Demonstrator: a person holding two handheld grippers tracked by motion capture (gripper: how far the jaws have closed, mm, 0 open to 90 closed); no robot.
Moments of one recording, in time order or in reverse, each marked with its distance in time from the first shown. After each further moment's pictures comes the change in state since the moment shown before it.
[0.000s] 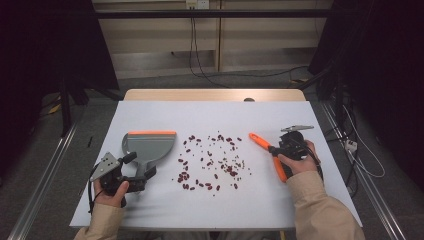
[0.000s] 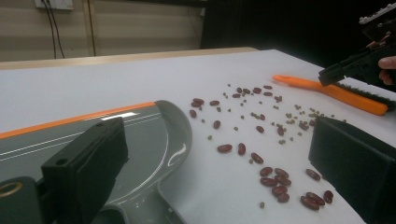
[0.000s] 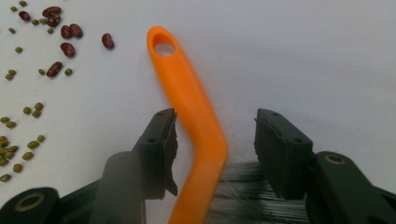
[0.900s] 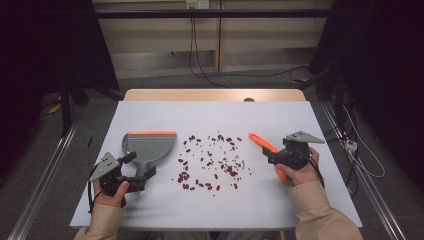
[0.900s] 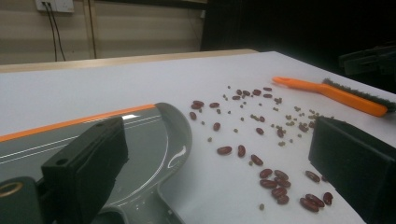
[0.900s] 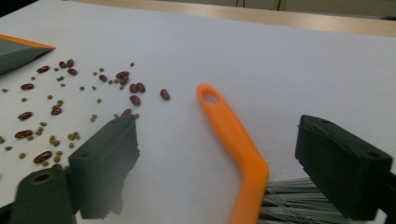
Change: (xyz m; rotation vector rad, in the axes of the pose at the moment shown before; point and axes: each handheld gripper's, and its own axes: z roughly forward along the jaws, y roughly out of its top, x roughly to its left) left arm 0.000 0.001 -0.001 -0.007 0.002 0.007; right arm 0.022 -0.017 -0.032 -0.289 0.061 0.013
